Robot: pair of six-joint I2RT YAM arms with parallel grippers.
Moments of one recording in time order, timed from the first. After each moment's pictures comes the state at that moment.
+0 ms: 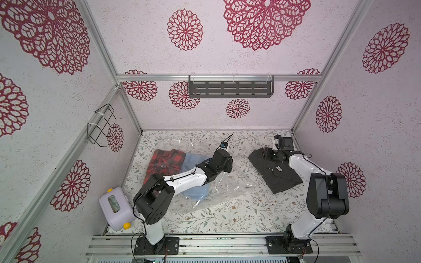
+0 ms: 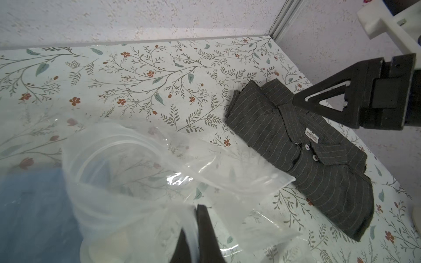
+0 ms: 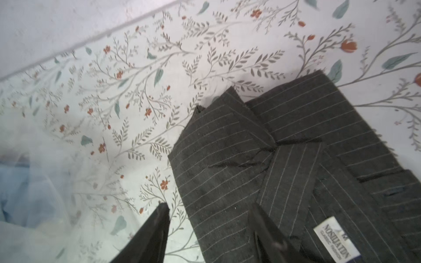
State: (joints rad) left arm -0.79 1.83 1.22 0.01 -0.19 -0.39; right arm 0.06 1.71 1.14 -0.33 -0.17 0.21
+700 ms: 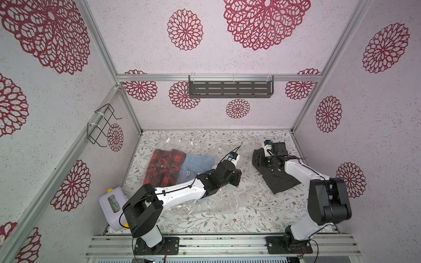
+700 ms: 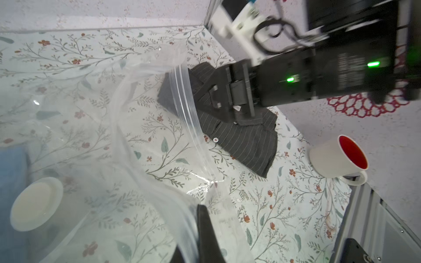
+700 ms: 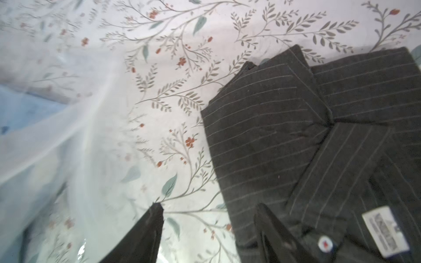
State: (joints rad) left arm -0.95 1.69 1.10 0.04 -0.12 -0.43; right arm 0.14 1.51 0.96 -0.29 -0.24 0.17
